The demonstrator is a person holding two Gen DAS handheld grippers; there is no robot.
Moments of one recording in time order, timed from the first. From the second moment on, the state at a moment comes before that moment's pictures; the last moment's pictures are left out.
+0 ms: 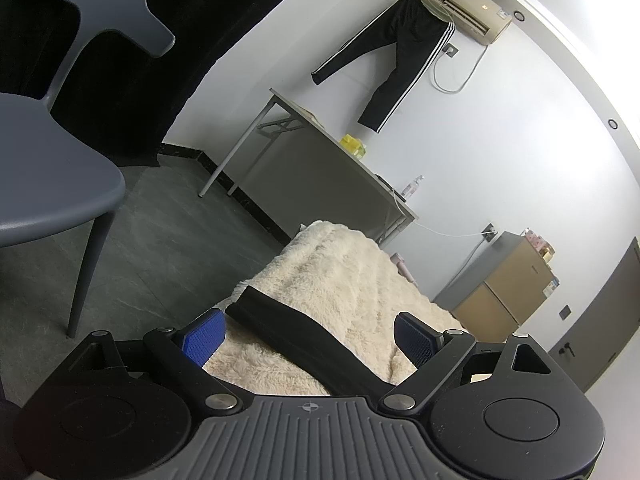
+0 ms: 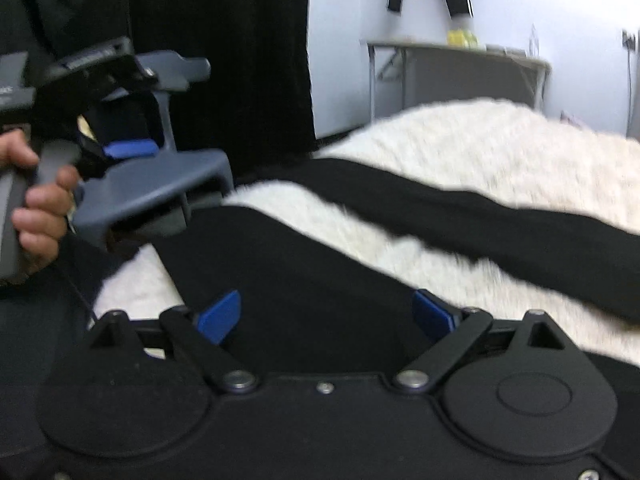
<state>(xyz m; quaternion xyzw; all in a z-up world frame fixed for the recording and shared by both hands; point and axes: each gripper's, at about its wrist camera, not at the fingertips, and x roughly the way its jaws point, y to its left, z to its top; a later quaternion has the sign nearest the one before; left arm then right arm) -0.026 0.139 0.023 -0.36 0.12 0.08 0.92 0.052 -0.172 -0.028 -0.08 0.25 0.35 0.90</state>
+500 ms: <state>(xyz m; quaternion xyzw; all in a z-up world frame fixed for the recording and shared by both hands) -0.024 0.139 0.023 -0.36 0.12 0.08 0.92 0.024 -0.166 -0.087 -0.07 0.25 0.27 0.93</state>
